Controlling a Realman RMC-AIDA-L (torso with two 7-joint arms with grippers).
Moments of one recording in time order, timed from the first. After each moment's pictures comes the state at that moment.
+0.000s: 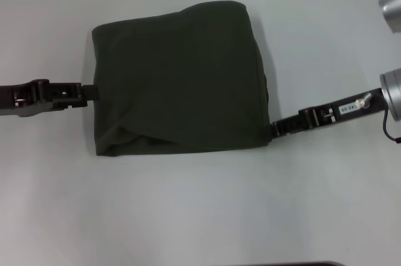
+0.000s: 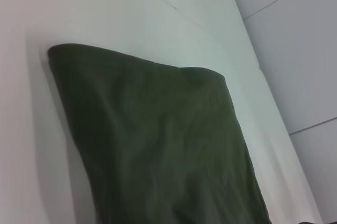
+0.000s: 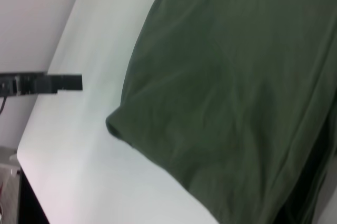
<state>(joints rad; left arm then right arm) -0.46 -2.08 0.52 0.91 2.28 1.75 -2.32 0.61 2.05 -0.75 -0.62 -2.33 -1.60 2.22</state>
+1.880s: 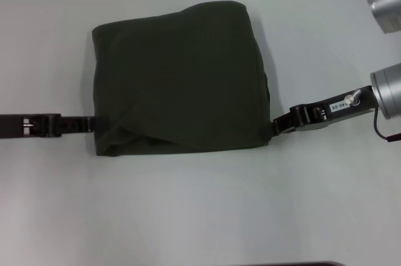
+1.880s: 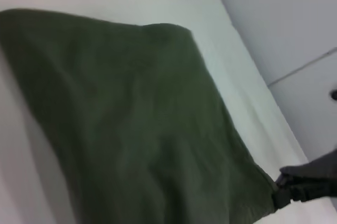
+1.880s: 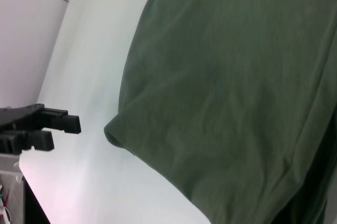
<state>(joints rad) -0.45 -2.10 0.51 0.88 2.32 1.81 -2.09 0.64 2.05 -0.77 -0.58 -2.33 -1.58 2.29</state>
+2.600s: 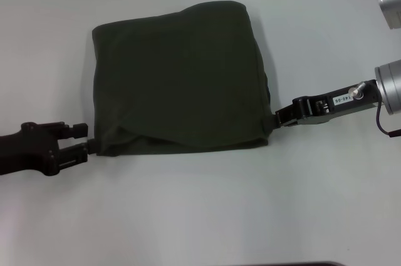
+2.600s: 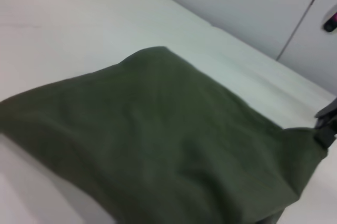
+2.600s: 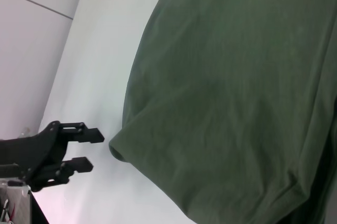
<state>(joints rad) -0.32 -2.16 0.49 0.86 2.27 1.67 -1.48 0.64 2.05 -0.74 -0.58 -2.33 -1.58 2.30</state>
